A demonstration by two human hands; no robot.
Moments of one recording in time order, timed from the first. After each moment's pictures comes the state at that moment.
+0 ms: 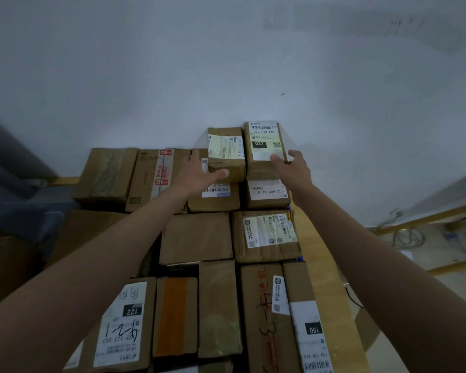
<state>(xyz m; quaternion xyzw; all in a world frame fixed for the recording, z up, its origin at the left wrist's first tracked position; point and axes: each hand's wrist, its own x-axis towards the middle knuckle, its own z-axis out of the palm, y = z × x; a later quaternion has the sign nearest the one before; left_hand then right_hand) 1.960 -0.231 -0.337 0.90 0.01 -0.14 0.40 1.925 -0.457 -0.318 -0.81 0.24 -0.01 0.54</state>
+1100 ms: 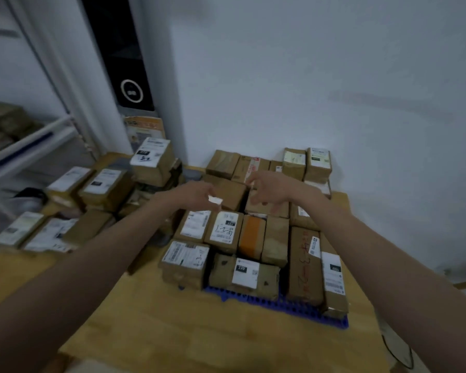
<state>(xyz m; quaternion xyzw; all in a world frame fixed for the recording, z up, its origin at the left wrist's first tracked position) 1.586 -0.040 -0.158 0.97 -0.03 -0.19 0.17 1.644 -0.259 -0.145 -0.92 -0.18 0.25 0.25</state>
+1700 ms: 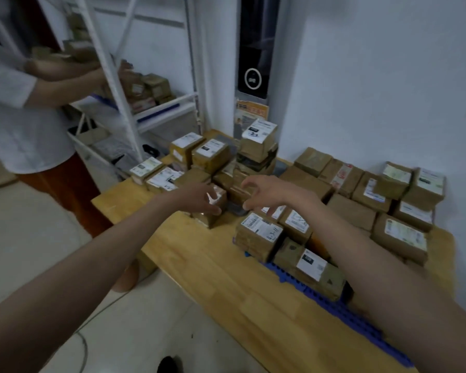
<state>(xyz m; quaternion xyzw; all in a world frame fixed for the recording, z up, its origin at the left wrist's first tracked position) 1.381 0.089 -0.168 0.95 0.16 -0.16 0.21 1.512 -0.088 -0.151 -0.85 -0.38 0.31 0.20</state>
